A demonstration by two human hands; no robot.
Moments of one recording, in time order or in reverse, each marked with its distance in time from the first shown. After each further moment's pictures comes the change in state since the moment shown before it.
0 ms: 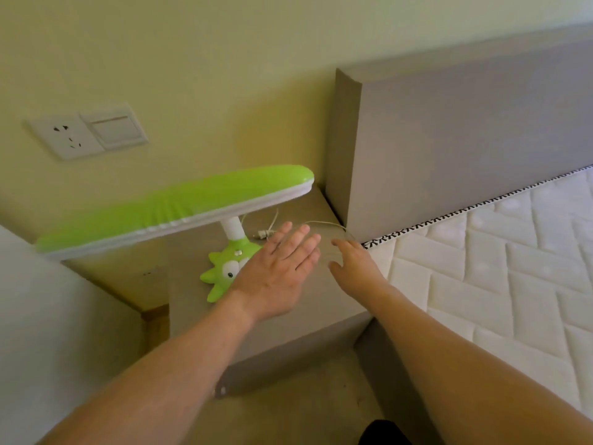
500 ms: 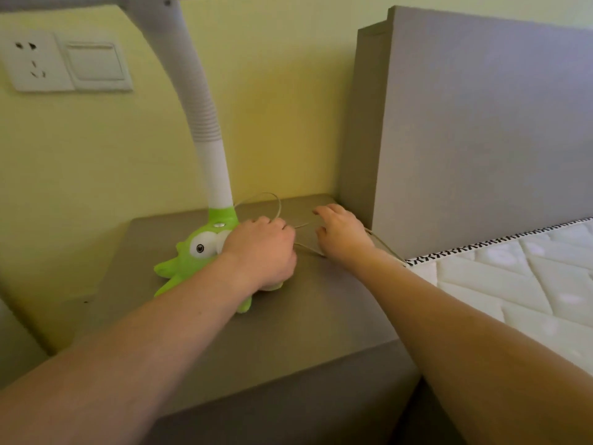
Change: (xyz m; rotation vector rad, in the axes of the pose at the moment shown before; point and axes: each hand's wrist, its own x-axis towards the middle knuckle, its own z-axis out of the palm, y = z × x) left_hand 0.014 -0.003 0.174 0.044 -0.060 -0.383; right_hand 0.141 0.030 0.110 -0.213 0.370 -0.324
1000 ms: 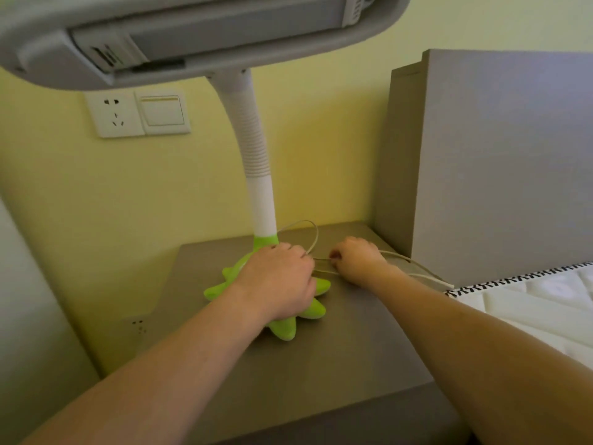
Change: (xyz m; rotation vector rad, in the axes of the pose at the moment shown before) left_hand -0.028 -0.031 -0.009 -0.023 0.095 0.061; right_hand 0.036 -0.025 0.017 -0.207 -0.167 -0.025
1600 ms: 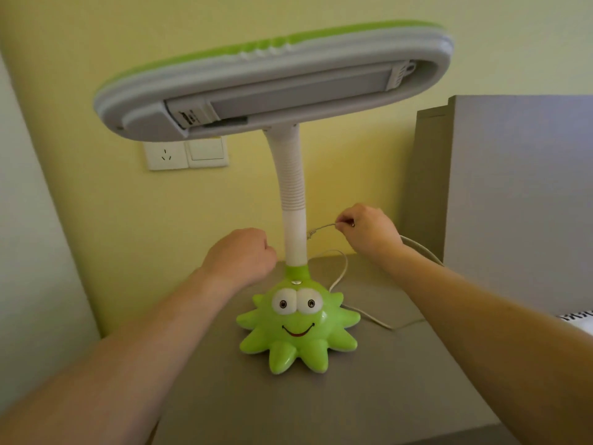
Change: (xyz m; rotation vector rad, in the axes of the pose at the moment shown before) left_hand -0.009 -0.102 -0.036 -0.353 0.019 -0.593; right_hand 0.020 -0.046 -0.087 0.369 0.470 -0.129
